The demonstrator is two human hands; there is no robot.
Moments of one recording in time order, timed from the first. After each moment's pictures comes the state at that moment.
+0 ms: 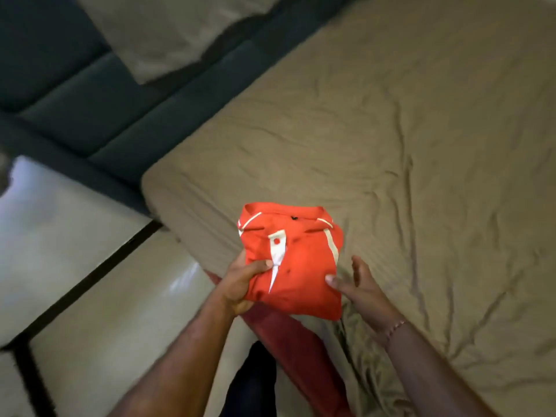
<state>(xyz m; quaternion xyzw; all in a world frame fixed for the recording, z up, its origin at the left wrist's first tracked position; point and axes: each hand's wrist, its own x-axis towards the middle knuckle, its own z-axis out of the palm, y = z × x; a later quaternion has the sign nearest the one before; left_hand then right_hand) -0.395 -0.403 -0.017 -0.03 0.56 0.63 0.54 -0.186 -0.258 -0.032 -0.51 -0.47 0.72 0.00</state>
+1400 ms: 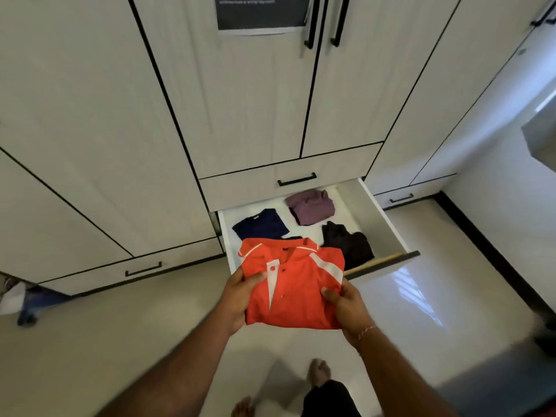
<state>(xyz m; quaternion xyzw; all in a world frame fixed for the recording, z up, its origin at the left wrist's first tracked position) 0.393 -1.069 0.044 -0.51 0.32 0.75 -0.29 0.171 -0.948 0.057 0.20 -0.66 0.50 -0.53</state>
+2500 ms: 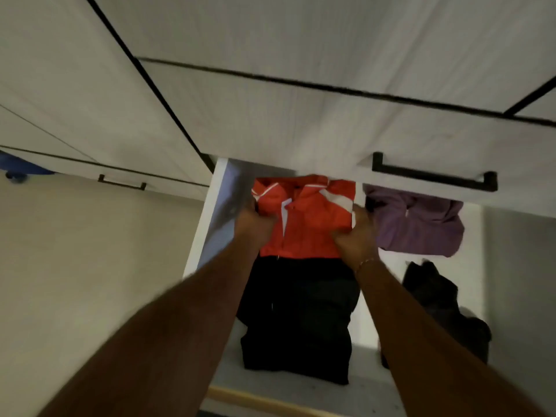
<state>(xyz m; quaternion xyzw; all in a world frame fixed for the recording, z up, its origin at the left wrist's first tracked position) 0.267 -1.406 -0.310 -0.80 0.33 0.43 -0.26 0.047 -1.404 -0.309 0.47 -0.73 0.23 -0.44</state>
